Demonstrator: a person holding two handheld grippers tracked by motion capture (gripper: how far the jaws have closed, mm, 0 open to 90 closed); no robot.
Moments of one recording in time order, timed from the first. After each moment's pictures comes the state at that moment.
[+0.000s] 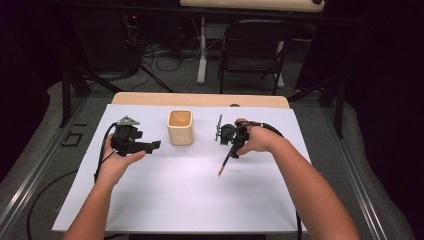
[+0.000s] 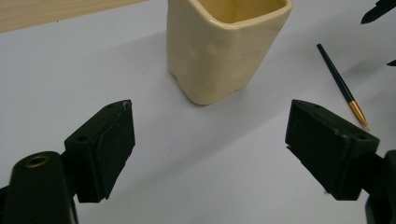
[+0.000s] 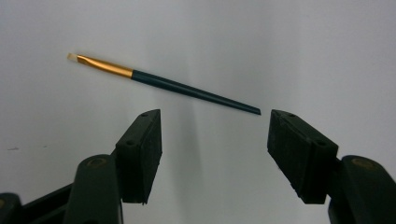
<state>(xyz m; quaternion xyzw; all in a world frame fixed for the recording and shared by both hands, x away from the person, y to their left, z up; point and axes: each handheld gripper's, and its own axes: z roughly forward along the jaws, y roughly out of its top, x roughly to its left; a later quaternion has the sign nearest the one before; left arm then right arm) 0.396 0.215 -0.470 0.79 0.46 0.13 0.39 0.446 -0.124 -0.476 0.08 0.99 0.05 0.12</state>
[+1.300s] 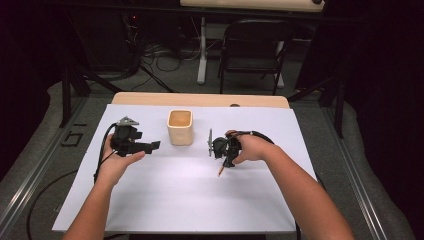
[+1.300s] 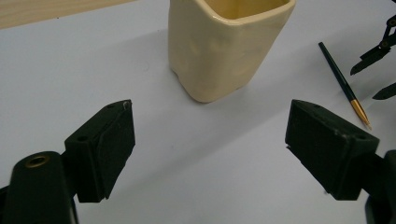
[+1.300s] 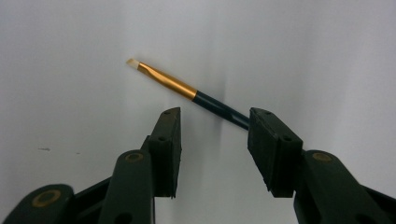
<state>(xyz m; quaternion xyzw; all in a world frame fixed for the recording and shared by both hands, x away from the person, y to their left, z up) 0.396 0.215 -0.472 0.79 0.46 0.13 0.39 0.432 -0.102 -0.507 -0.02 1.00 0.03 0.07</state>
